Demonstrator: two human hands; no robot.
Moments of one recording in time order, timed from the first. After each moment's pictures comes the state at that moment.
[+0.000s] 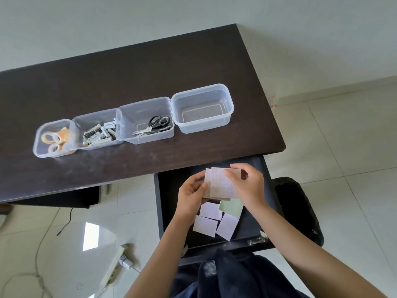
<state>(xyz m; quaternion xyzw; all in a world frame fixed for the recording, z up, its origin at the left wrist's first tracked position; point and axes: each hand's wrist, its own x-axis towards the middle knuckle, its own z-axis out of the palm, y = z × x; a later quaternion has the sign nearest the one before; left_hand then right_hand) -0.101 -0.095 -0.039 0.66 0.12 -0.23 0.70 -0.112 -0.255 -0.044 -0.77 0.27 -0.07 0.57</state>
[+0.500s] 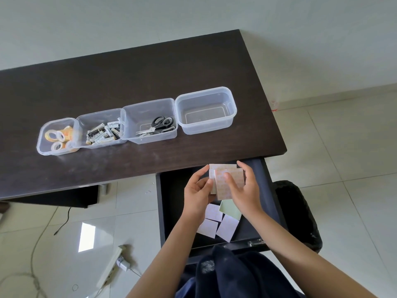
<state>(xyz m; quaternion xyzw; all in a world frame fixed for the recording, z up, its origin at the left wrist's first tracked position) -0.105 -0.110 -0.020 0.59 0.14 -0.22 0.76 -0.126 -0.241 -0.040 -0.77 0.24 -0.05 0.59</state>
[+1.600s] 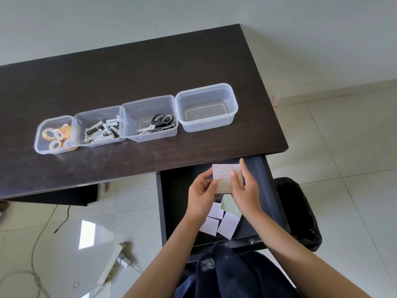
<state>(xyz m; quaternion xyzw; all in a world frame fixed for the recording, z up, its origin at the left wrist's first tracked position) -0.108 -0.111 -0.030 0.65 0.12 -0.23 0.72 -0.127 -0.236 -0.060 -0.78 0.26 -0.03 0.57</state>
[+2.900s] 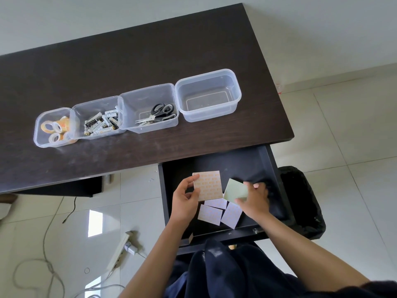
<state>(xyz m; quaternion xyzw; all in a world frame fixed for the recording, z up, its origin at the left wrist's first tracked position) -0.124 -0.056 -0.063 0.77 0.13 -0.19 0.60 -0.164 -0.262 -0.155 -0.89 0.28 0.24 0.28</state>
